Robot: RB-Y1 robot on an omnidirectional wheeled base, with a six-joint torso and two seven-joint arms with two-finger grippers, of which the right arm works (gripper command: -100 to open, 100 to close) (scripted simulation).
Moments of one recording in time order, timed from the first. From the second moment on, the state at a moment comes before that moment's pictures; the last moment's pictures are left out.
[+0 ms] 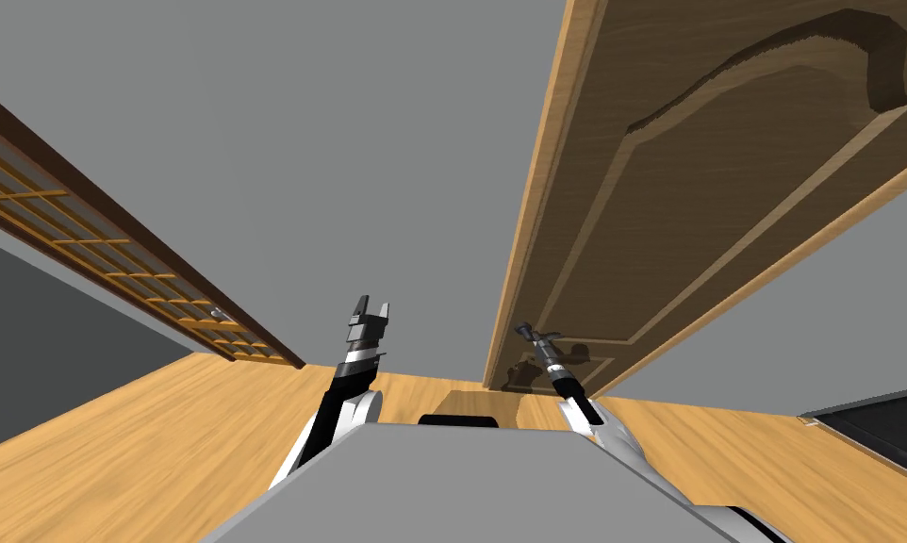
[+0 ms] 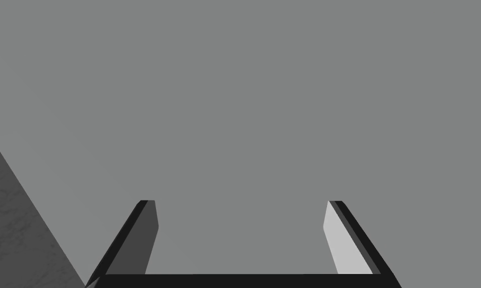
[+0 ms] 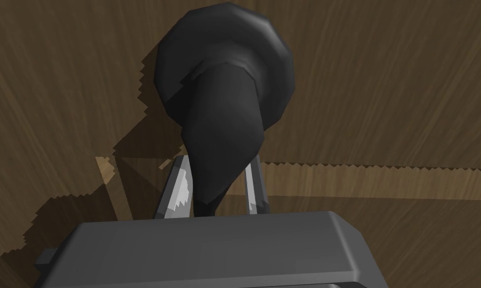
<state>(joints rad) -0.08 -0.44 0.01 -0.67 -0.08 -0.80 -0.28</state>
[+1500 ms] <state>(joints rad) 0.01 -0.54 0.11 -0.65 -0.04 -0.96 -0.41</state>
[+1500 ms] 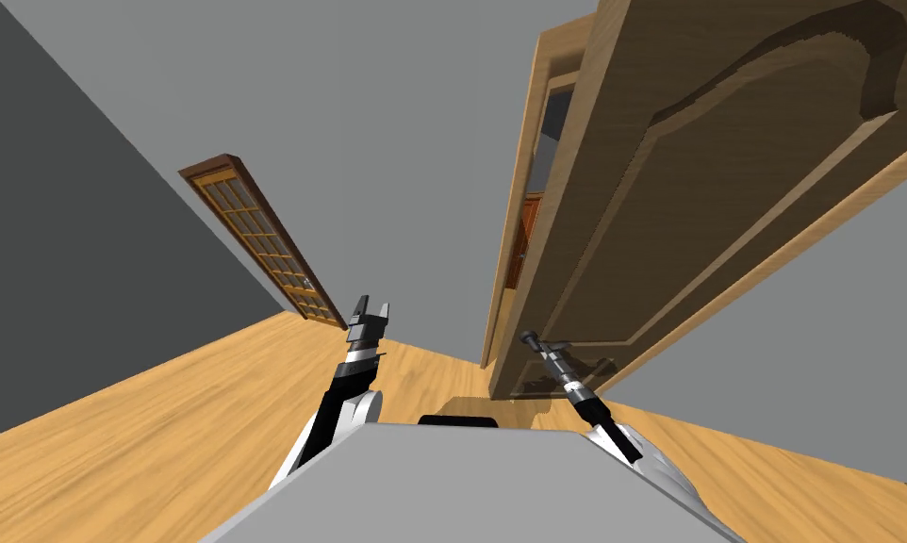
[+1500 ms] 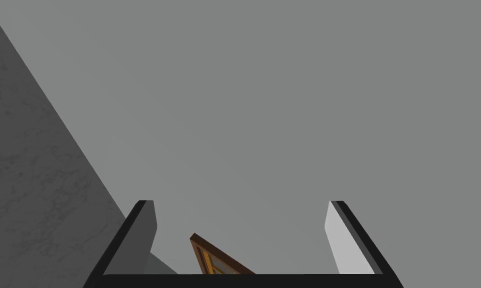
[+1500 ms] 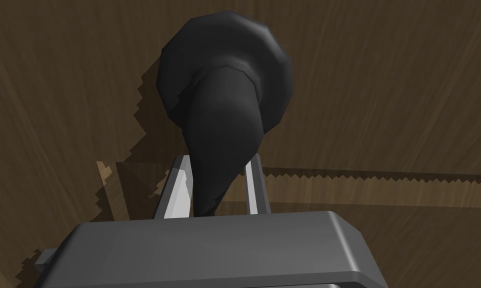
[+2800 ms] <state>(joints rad) 0.12 -0.61 0.15 -0.62 -0.04 -1.16 -0.47</state>
